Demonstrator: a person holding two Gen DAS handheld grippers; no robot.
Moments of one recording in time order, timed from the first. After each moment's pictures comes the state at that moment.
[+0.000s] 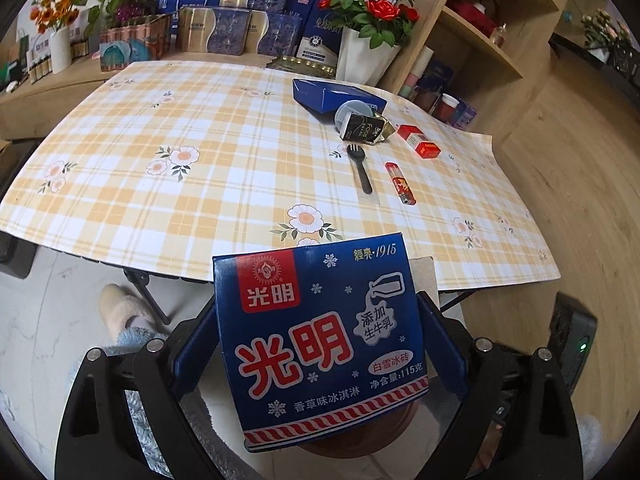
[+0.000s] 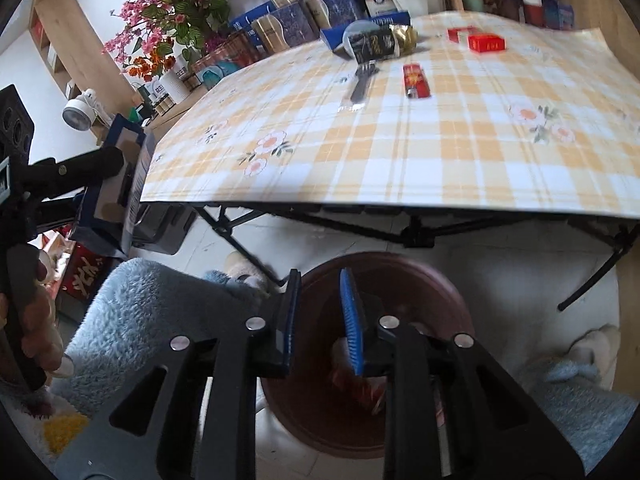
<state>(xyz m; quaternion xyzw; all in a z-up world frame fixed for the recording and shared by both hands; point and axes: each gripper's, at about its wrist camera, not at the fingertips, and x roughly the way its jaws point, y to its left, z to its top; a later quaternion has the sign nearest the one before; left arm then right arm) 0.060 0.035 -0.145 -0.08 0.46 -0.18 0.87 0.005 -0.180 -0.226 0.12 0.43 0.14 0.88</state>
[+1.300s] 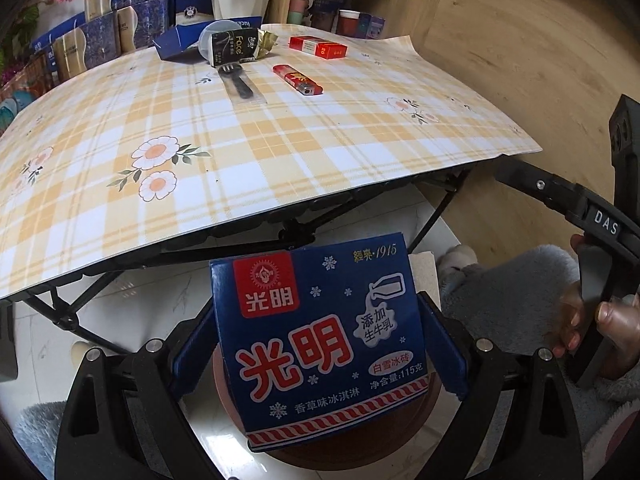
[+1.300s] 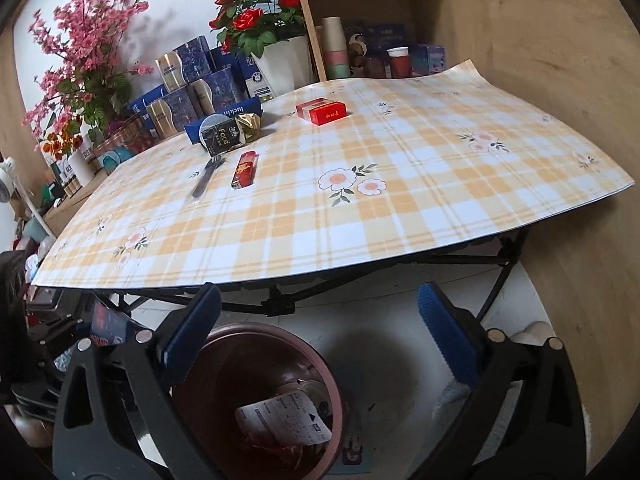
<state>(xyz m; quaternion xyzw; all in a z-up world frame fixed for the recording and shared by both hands) 0.048 -0.057 -0.243 0.06 0.45 -0.32 0.83 -0.016 -0.273 -0.225 0.15 0.33 -0.06 0.93</state>
